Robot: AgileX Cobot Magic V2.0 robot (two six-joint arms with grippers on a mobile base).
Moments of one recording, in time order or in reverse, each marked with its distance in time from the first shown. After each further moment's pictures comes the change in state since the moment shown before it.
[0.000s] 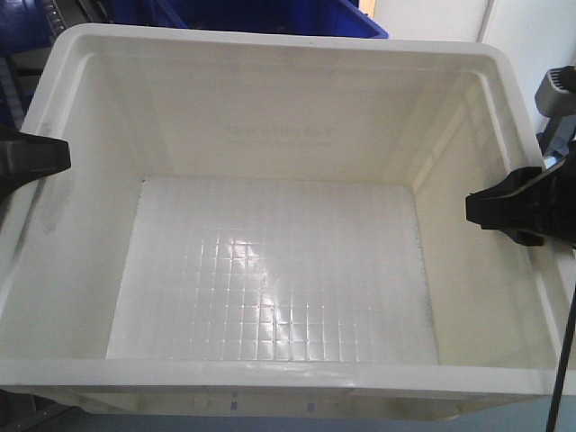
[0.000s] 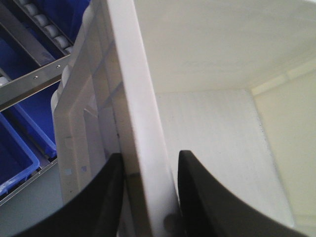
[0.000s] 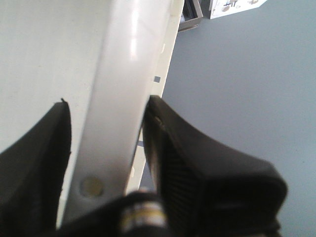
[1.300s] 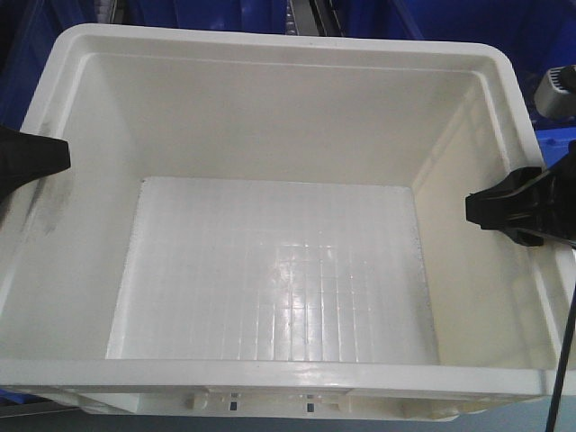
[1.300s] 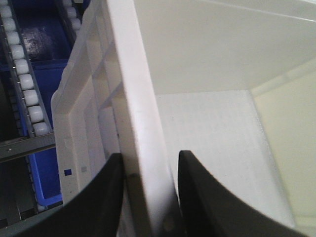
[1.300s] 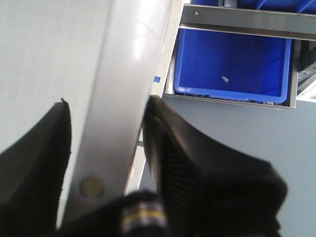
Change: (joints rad) left arm 0.000 0.000 0.000 0.000 -0.001 0.000; right arm 0.000 0.000 0.000 0.000 0.000 0.000
